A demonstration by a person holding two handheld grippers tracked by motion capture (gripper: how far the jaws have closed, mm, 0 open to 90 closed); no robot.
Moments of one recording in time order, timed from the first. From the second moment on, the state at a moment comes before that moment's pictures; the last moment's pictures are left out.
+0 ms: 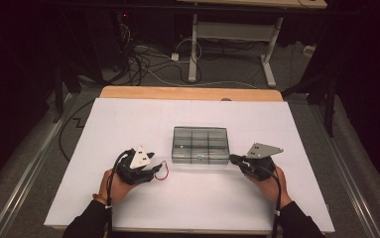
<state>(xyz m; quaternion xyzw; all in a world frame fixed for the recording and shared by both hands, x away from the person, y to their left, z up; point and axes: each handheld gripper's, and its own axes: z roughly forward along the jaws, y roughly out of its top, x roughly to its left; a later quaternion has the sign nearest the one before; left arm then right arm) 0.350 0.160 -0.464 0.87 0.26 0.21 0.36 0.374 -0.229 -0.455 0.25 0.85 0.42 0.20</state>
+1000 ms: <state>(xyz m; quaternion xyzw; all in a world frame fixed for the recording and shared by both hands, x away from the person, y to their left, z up) 0.371 0.126 -0.453 0.84 0.26 0.28 0.40 0.373 -0.221 -0.452 0.26 0.82 0.44 0.27</state>
